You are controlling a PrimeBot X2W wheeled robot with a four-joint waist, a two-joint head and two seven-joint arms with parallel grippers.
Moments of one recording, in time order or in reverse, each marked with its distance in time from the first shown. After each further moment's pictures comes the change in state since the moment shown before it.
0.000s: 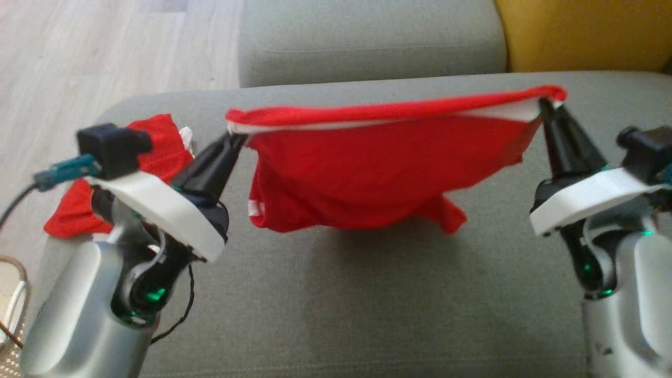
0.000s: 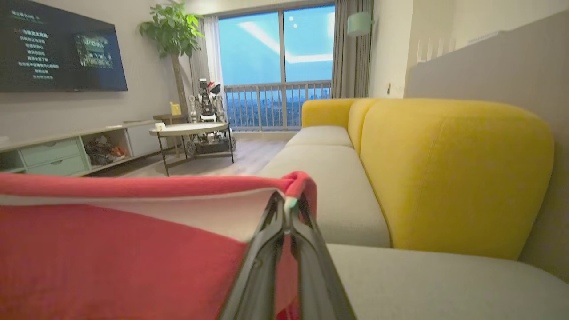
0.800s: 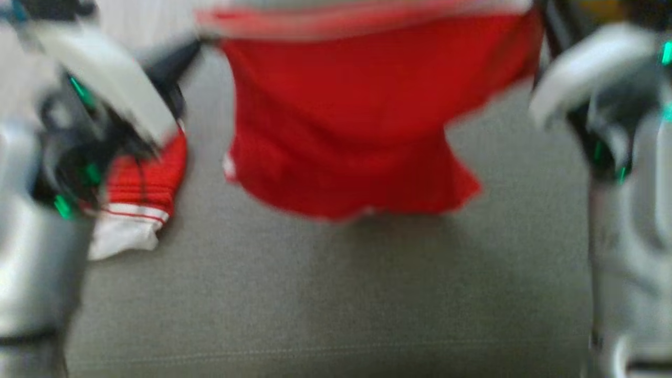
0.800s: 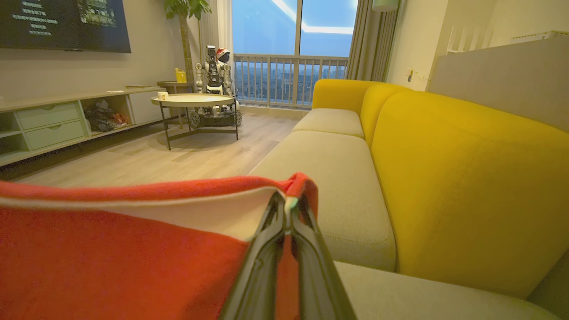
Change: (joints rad) left arm -0.303 0.017 0.077 0.028 -0.221 0.195 0.360; right arm -0.344 -0.002 0.040 0.031 -0.042 0.000 0.265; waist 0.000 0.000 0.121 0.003
